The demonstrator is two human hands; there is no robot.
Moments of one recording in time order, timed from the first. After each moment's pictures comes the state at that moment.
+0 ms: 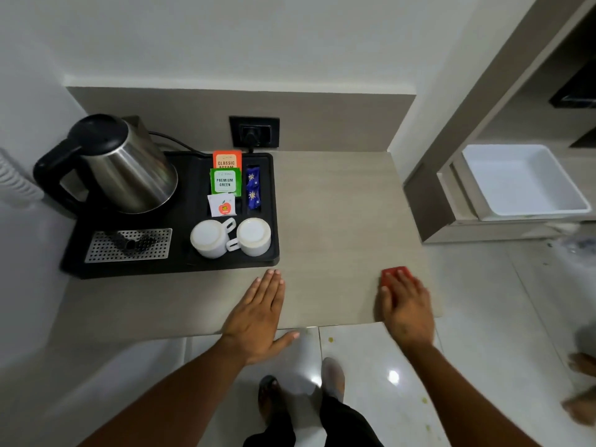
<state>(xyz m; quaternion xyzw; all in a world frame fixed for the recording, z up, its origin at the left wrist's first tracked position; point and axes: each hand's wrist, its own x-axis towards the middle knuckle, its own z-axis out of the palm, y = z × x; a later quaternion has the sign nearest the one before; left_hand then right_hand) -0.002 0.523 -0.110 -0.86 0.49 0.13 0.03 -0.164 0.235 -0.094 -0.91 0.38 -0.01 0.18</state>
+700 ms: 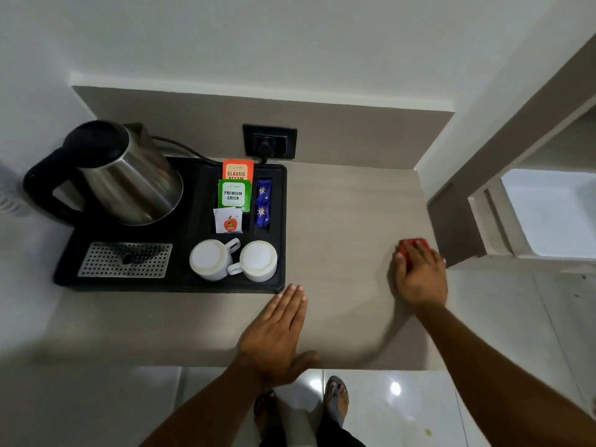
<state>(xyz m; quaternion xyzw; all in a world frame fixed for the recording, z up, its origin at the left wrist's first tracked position) -0.012 0.491 -0.115 -0.86 0.49 0.10 -0.06 -0.062 0.159 -0.076 -0.92 0.36 -0.01 0.16</state>
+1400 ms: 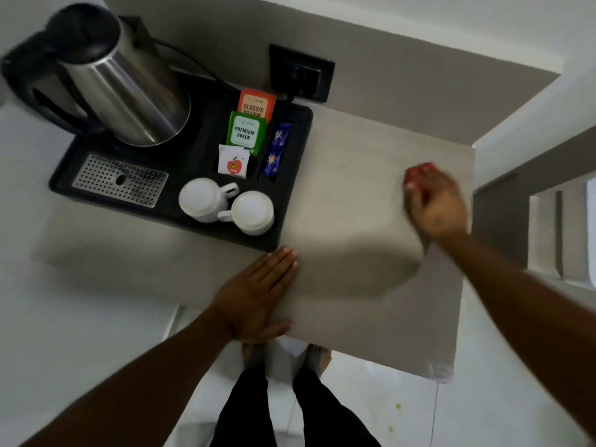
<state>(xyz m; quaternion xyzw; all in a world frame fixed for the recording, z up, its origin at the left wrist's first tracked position) -0.011 0.485 -0.121 -0.87 0.47 0.08 -0.11 0.066 0.085 -0.072 -0.98 0.10 -0.05 0.19</state>
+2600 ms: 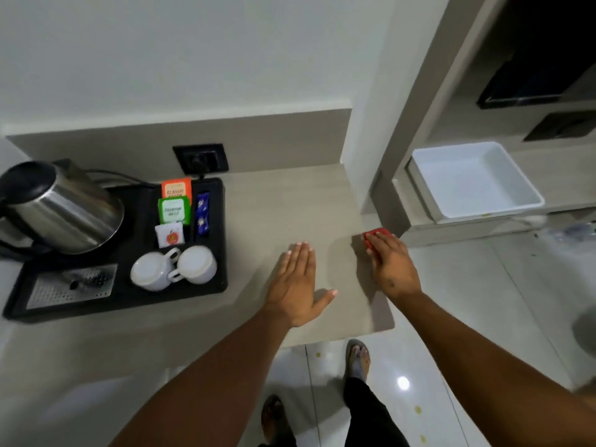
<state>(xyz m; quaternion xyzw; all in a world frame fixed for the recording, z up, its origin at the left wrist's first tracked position) -0.033 0.320 -0.061 -0.88 0.45 0.11 -0.06 -0.134 0.097 -0.053 -0.92 0.29 -0.07 0.25</state>
